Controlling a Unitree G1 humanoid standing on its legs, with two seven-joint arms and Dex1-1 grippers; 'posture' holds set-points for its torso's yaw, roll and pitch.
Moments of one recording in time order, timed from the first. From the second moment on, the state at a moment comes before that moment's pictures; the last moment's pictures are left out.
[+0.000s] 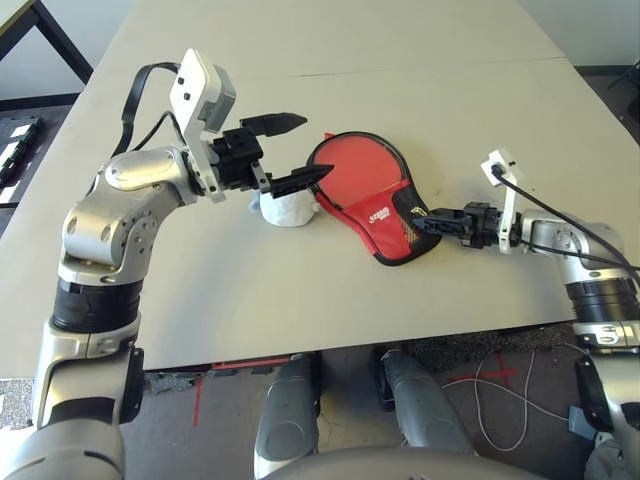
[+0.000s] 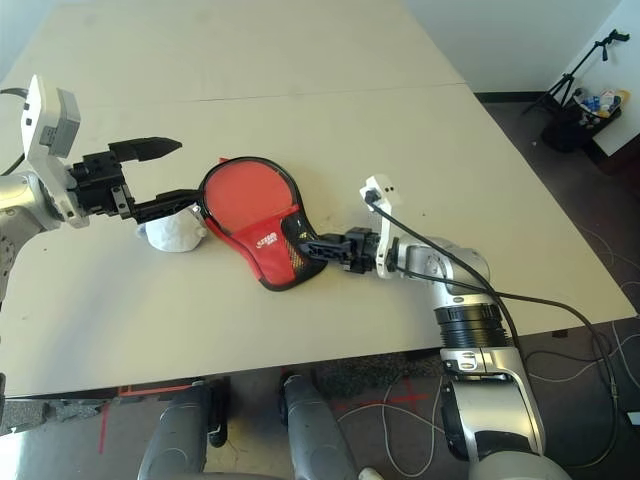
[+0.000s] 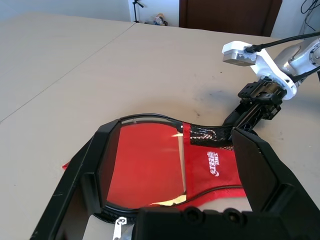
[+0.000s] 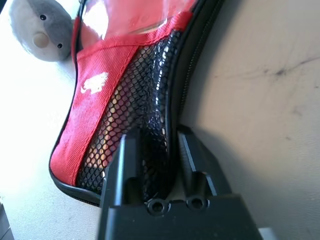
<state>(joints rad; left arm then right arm) -0.62 0.71 0.06 -0.22 -0.52 0.56 -0.90 -0.59 -0.55 0.02 0.26 0.45 0.89 0.98</state>
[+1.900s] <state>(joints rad) -0.62 0.69 0.05 -0.20 -0.49 0.54 -0.92 -0.36 -0.76 0.10 -0.16 0.63 1.16 1.06</state>
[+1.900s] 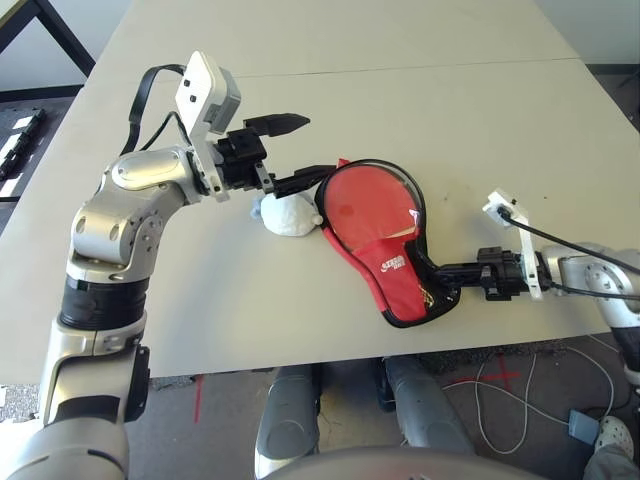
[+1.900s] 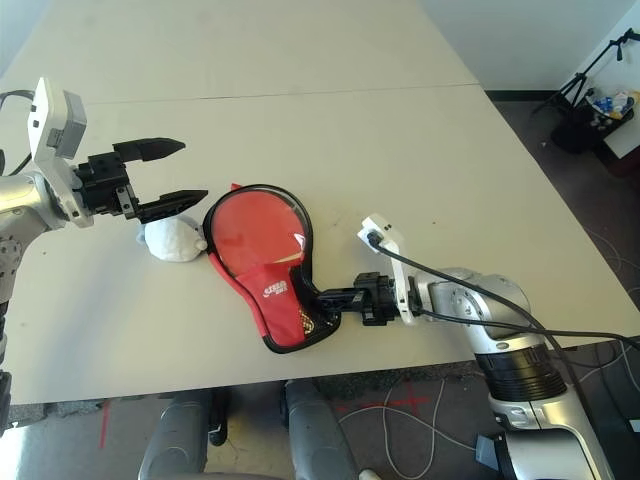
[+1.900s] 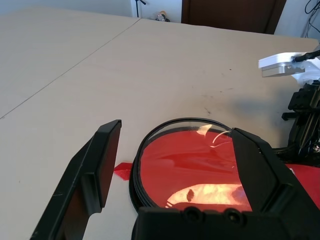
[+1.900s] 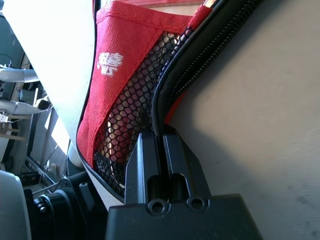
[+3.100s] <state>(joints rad) -0.62 0.68 0.04 -0.17 -0.47 0.52 -0.94 -0.44 -0.87 0.09 -0.09 0.66 1.05 1.17</state>
